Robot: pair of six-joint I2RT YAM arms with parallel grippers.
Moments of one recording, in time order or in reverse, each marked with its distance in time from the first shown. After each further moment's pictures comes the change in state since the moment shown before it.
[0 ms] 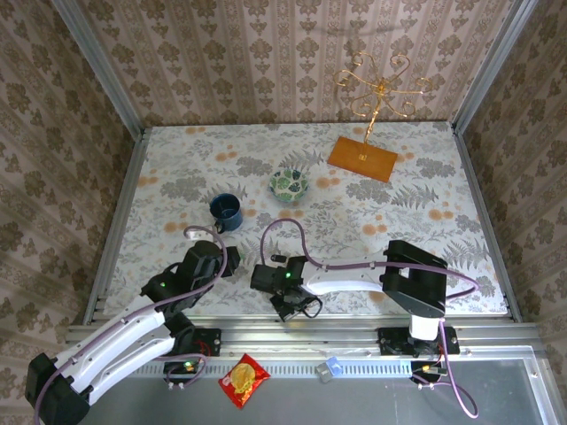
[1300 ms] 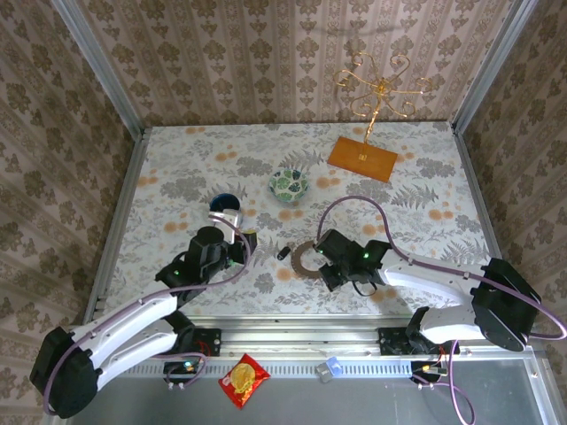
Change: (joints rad) left arm 0.032 0.212 0.011 0.450 0.151 0.439; right arm -0.346 -0.533 -0.447 0.232 0.061 -0.346
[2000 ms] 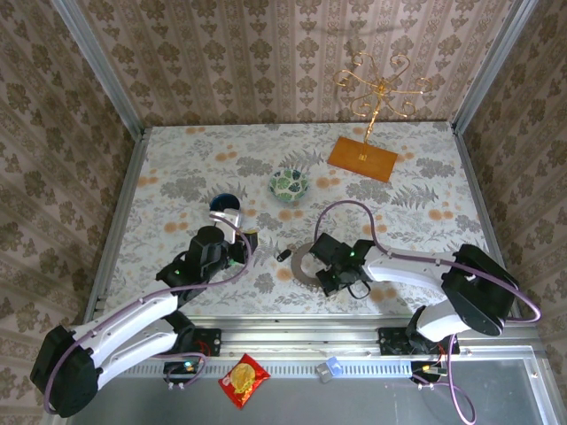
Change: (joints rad) left arm 0.000 0.000 0.000 0.009 0.008 0.004; right arm -0.006 0.158 0.016 0.004 -0.076 0.079
